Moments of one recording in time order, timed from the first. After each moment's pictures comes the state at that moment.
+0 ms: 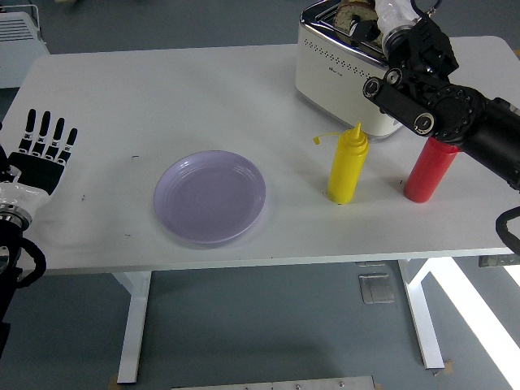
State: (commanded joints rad) left arm -0.26 0.30 -1.39 -1.27 -0.13 0.12 -0.04; right arm 1.29 -0.10 0.35 0.56 -1.17 -0.42 -0.35
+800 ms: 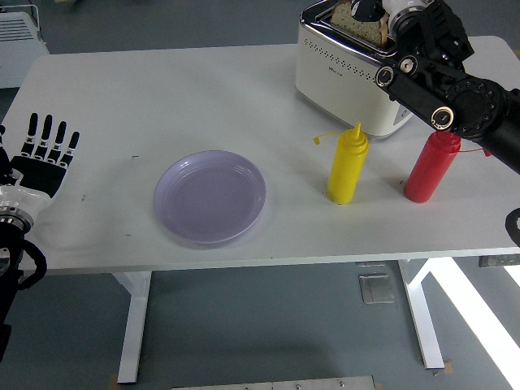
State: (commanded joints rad) left arm -0.25 0.30 -1.39 -1.27 -0.15 0.12 -0.04; right arm 1.26 -0.20 0.55 0.75 -1.37 -0.41 -0.33
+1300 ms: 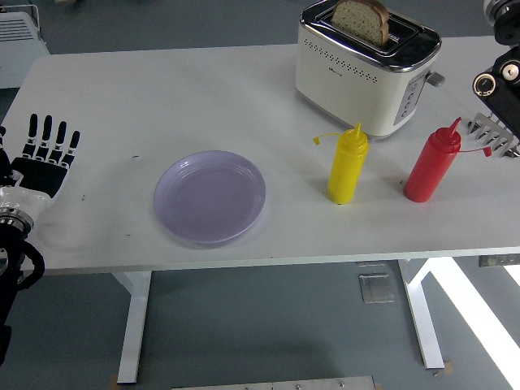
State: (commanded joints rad) left arm -0.24 0.29 -1.42 -1.30 -0.19 0.12 -0.02; right arm 0.97 -0.52 0.91 1.18 -1.79 -0.22 -0.39
